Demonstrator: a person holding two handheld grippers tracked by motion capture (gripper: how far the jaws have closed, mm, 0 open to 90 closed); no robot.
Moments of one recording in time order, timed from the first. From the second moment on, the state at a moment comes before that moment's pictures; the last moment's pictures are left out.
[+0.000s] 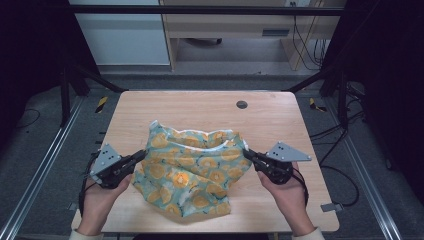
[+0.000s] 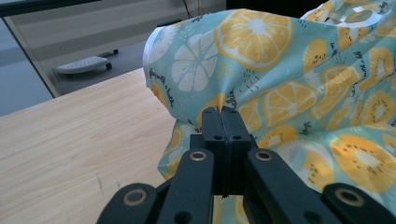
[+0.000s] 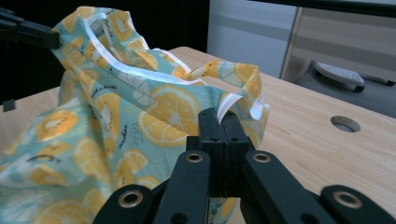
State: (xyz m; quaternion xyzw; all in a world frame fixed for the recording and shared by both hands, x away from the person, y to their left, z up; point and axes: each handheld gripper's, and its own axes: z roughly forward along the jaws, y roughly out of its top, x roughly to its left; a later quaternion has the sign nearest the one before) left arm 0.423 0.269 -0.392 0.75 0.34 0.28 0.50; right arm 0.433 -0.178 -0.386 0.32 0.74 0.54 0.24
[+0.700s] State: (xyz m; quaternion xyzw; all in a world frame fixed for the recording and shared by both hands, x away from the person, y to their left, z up) left arm 0.369 0.302 -0.430 0.79 0.30 0.21 0.49; right arm 0.386 -0.177 -0.429 0.24 0.78 0.57 0.15
